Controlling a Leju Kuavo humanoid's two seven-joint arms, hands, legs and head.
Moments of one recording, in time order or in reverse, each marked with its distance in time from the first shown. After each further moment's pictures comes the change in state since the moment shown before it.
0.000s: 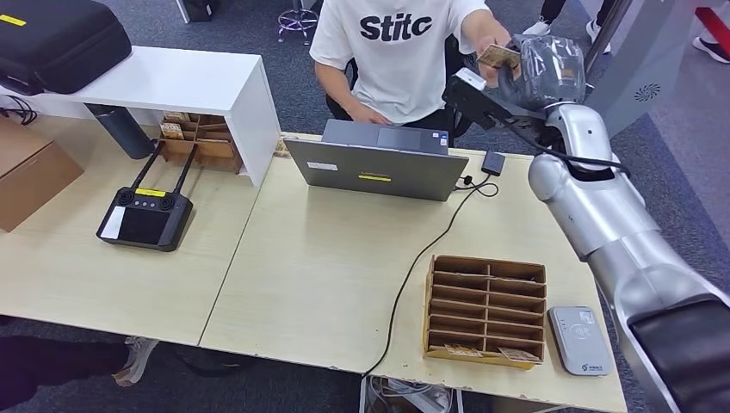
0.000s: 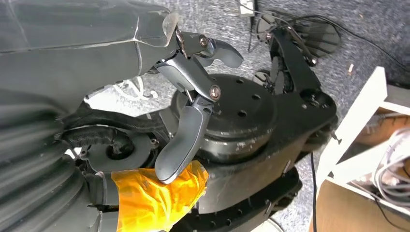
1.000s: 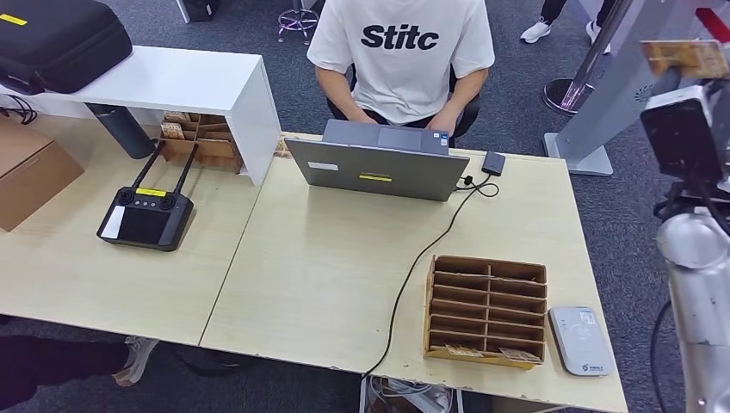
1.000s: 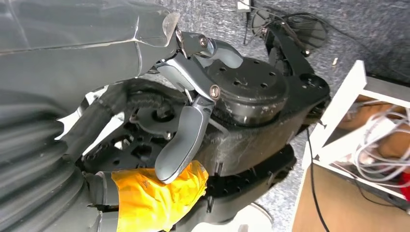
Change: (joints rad) left arm 0.310 -0.007 -0.266 -0.444 0.261 0.187 0.133; right arm 0.461 -0.294 -0.482 -0.657 -0.332 -0.029 -0.183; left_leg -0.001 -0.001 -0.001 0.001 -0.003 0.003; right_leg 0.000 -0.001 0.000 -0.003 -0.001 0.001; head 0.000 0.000
